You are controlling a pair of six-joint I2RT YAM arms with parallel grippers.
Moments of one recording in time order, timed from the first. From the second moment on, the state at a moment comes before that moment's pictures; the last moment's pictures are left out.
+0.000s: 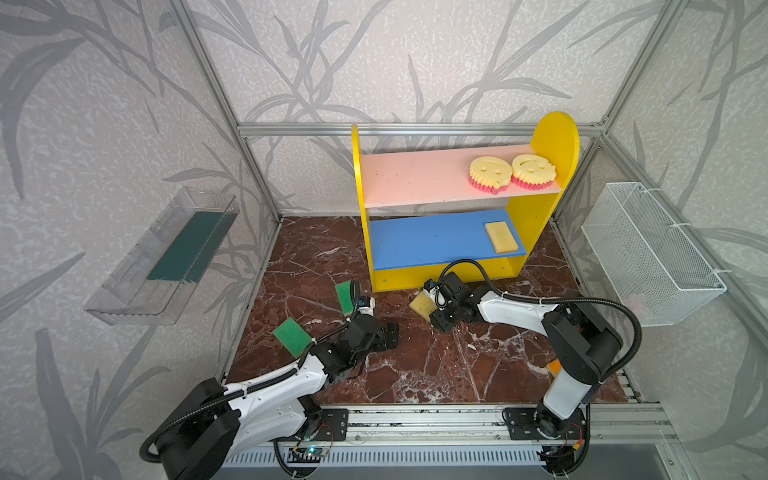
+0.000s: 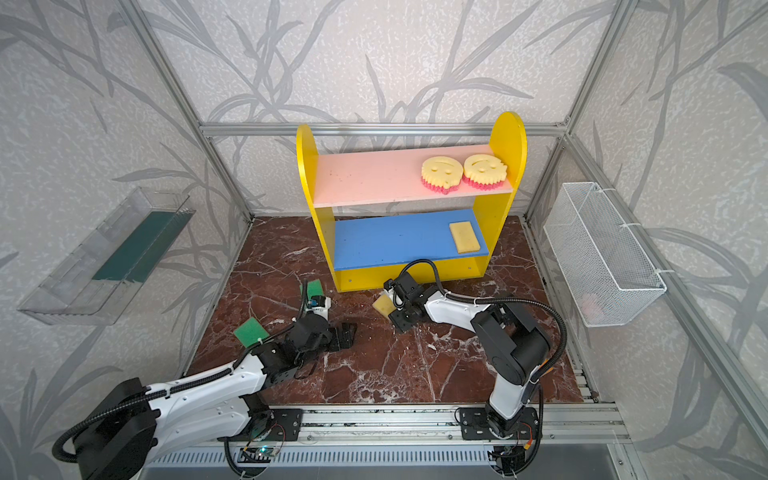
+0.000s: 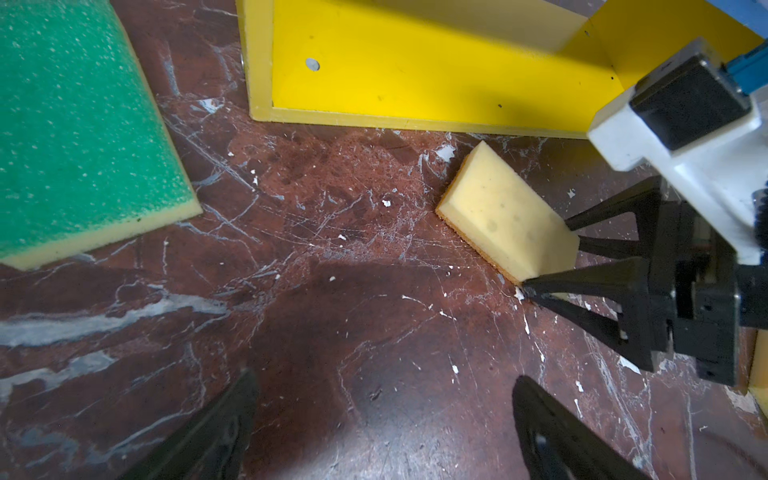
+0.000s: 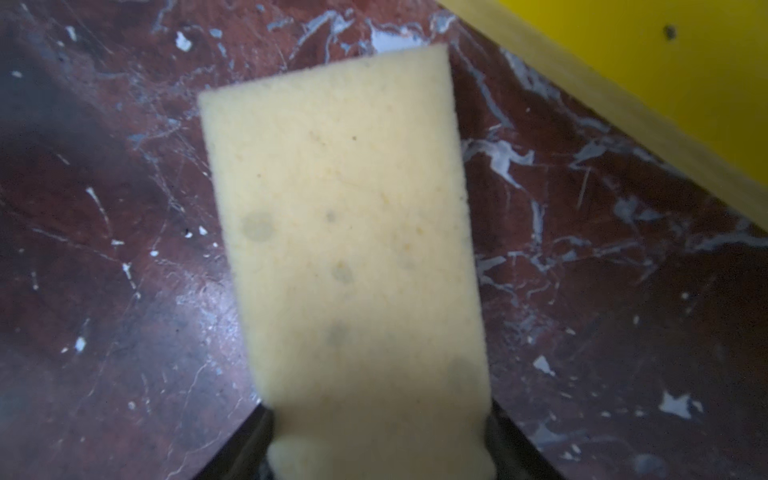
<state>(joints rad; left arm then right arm) -0.78 1.03 0.35 -0.02 -0.23 -0.73 0.70 1.73 0.97 -0.36 -0.03 0.04</state>
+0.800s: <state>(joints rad) -0.77 0.77 0.35 -0.23 -0.26 -0.72 0.61 1.19 0.98 -0.67 0.04 0.21</state>
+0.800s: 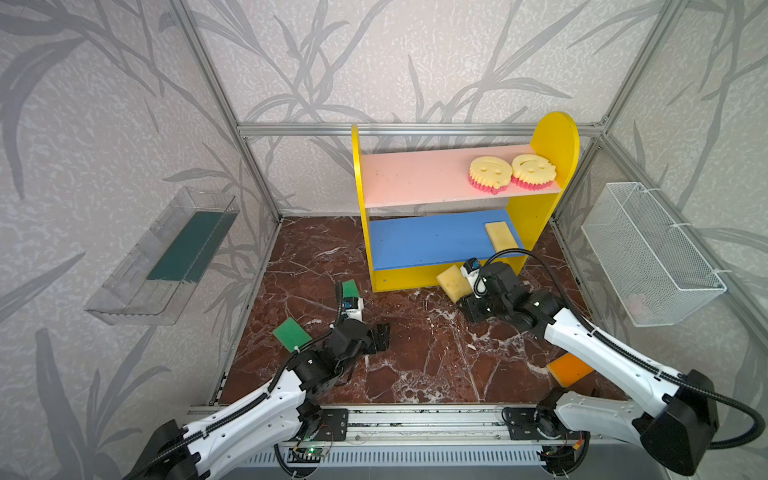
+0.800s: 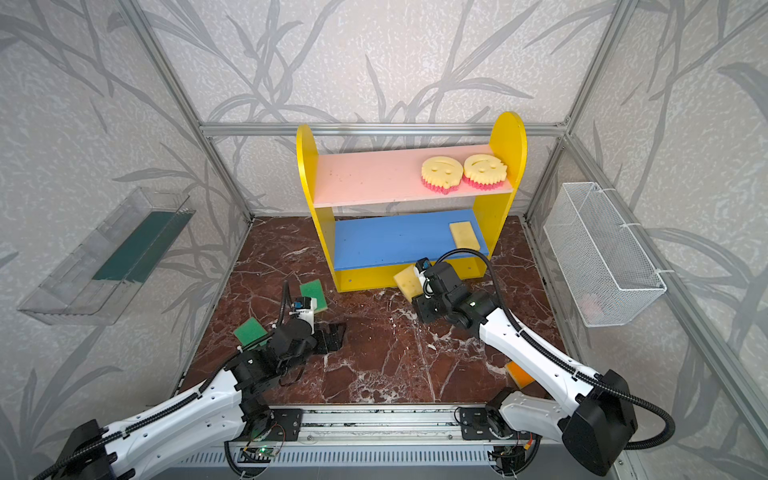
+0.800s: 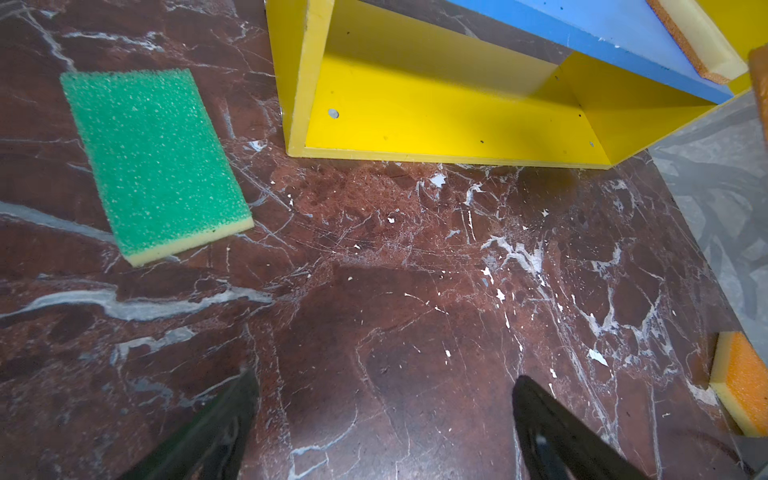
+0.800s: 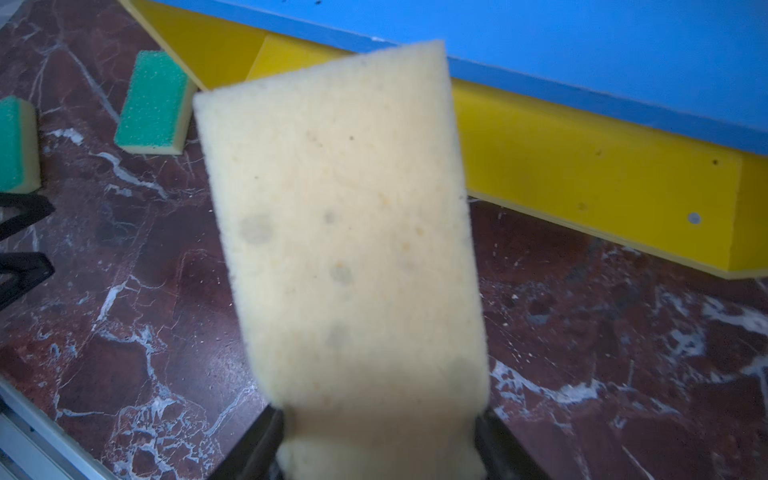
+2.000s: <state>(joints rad) -0.74 1.00 0.38 -0.12 -0.22 -0.66 0.30 1.55 1.27 -0.51 0.06 0.24</state>
